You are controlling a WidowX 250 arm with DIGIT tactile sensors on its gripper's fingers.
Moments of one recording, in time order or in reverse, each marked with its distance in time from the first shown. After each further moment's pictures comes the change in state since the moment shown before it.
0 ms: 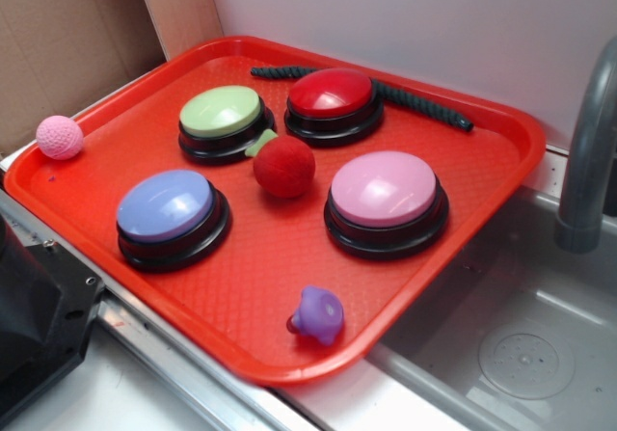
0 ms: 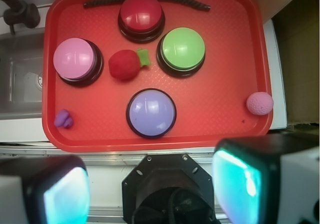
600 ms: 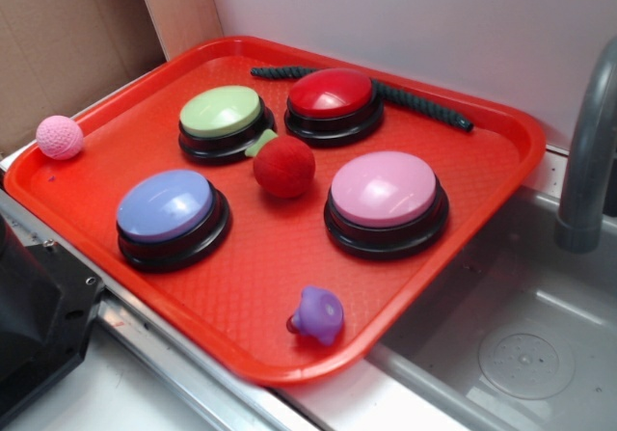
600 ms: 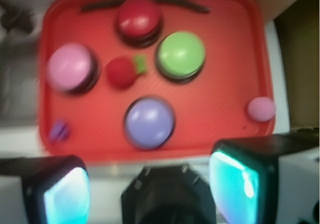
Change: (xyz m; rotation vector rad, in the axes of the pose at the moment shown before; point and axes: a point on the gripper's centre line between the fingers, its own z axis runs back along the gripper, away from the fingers) arm 0.038 0.035 -0.030 0.051 0.044 0.142
